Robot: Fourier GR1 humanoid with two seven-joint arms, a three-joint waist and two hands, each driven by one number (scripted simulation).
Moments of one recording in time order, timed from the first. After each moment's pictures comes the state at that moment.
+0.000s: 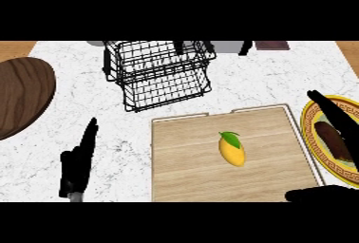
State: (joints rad) left arm 0.05 0.23 -0.21 -1.43 0.08 0.31 0.02; right arm -0.15 -0.78 0.29 -2.22 0.20 -0.02 0.94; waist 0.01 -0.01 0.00
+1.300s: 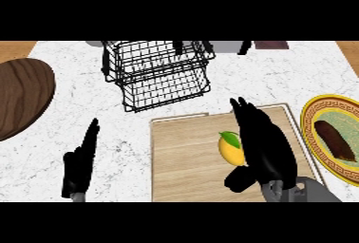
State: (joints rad) left arm 0.05 0.20 -0.18 -1.41 0.05 0.30 0.00; right arm -0.41 -0.39 0.64 -1.89 0.59 0.16 1.14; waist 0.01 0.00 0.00
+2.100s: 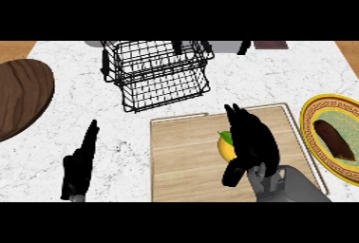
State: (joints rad) left arm 0.07 0.18 -0.17 -1.42 0.03 0.29 -0.02; right arm -0.41 -0.30 0.61 -1.74 0.58 0.28 1.14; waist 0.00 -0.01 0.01
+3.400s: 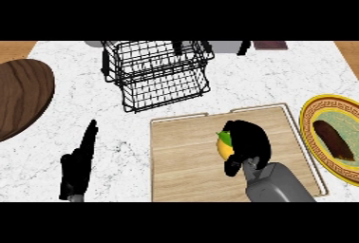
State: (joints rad) left arm 0.07 0.17 -0.14 -1.43 0.01 0.26 0.00; right arm -0.33 -0.18 0.50 -1.56 0.71 0.36 1.01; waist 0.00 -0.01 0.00
